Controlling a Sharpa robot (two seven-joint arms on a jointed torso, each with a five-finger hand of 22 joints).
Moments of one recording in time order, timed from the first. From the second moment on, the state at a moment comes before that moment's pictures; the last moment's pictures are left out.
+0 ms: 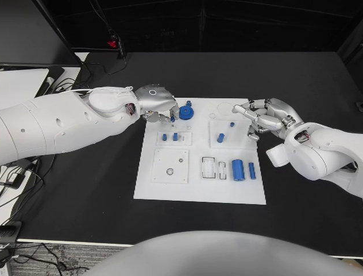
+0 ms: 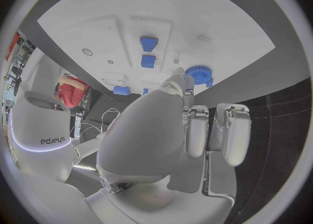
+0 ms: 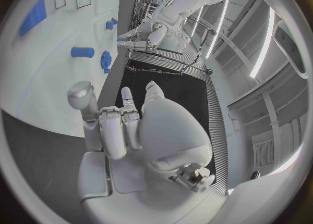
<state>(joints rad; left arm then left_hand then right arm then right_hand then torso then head) 1.35 -0.66 -0.24 1.25 -1.78 -0.33 0.27 1.73 -0.08 0.23 0.29 0.05 1.10 0.10 0.20 0.09 1.17 0.06 0.17 0.06 1.47 0.01 1.57 1.31 0.01 1.46 0.13 1.57 1.31 1.13 -0.99 -0.06 1.69 -0.42 -0.42 0.19 1.41 0.19 -0.24 0.29 0.34 0.69 0.18 0.50 0.14 1.46 0.10 1.58 1.51 1.46 0.03 1.53 1.31 0.12 1.25 0.14 1.00 1.28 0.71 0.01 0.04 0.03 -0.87</state>
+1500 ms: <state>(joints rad) 1.33 -0.62 -0.23 1.19 -1.78 -0.28 0.28 1.73 -0.08 0.24 0.29 0.05 1.11 0.10 0.20 0.09 1.17 0.06 0.16 0.06 1.47 0.01 1.57 1.31 0.01 1.46 0.13 1.57 1.31 1.13 -0.99 -0.06 1.69 -0.42 -0.42 0.18 1.41 0.19 -0.24 0.29 0.34 0.69 0.18 0.50 0.14 1.46 0.10 1.57 1.51 1.46 0.03 1.53 1.31 0.12 1.25 0.14 1.01 1.28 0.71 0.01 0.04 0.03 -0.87</state>
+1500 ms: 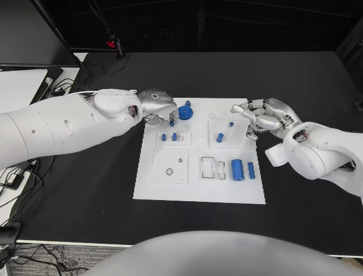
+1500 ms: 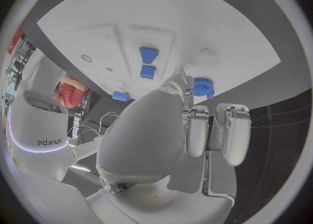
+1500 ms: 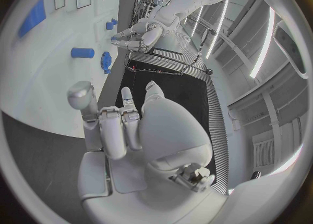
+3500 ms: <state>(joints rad) 1.33 -0.61 -0.23 1.18 -1.78 -0.23 0.29 1.72 -0.09 0.24 0.29 0.04 1.10 0.10 0.19 0.09 1.18 0.07 0.15 0.06 1.47 0.01 1.57 1.31 0.01 1.46 0.13 1.57 1.31 1.13 -0.99 -0.06 1.69 -0.42 -0.42 0.18 1.41 0.19 -0.24 0.29 0.34 0.69 0.18 0.50 0.14 1.46 0.10 1.57 1.51 1.46 0.03 1.53 1.31 0.12 1.25 0.14 1.01 1.28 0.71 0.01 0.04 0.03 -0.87</state>
